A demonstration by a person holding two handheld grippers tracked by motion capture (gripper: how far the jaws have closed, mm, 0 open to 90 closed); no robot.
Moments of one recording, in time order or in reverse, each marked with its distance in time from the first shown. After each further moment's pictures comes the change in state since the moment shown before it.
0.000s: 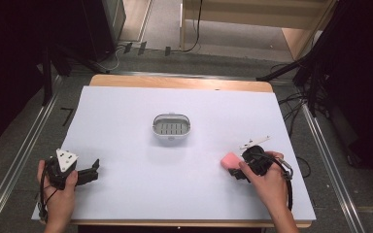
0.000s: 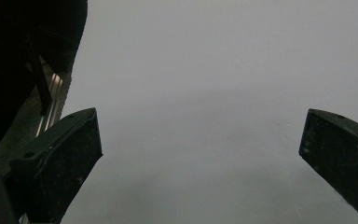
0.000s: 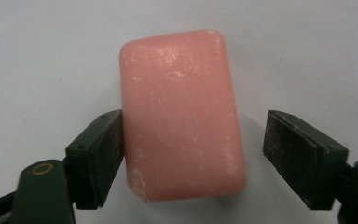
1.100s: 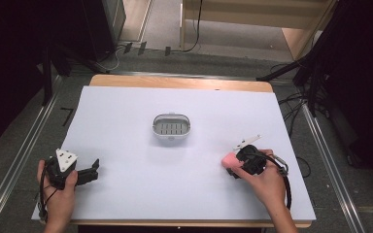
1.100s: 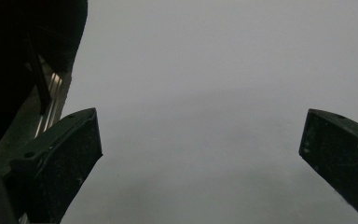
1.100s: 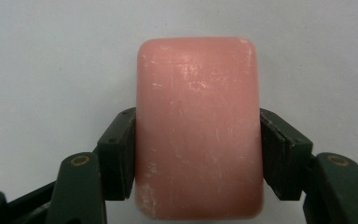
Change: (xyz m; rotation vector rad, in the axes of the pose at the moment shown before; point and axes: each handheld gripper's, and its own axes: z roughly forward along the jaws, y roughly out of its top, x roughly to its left) left arm 0.001 0.000 0.000 -0.001 -0.001 -0.004; right arm 0.008 0.010 0.007 0.066 -0.018 -0.098
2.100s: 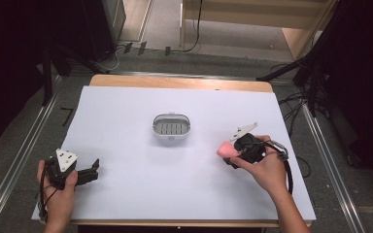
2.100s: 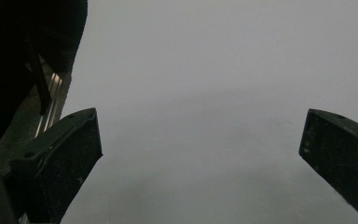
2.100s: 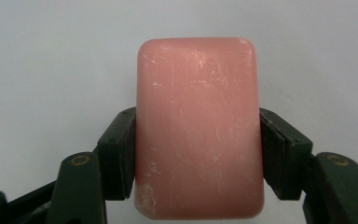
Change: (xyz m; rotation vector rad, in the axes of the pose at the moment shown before) left arm 0.000 0.000 0.000 -0.002 0.001 0.000; right arm -0.005 0.035 -0.020 -0.068 0.035 -0.173
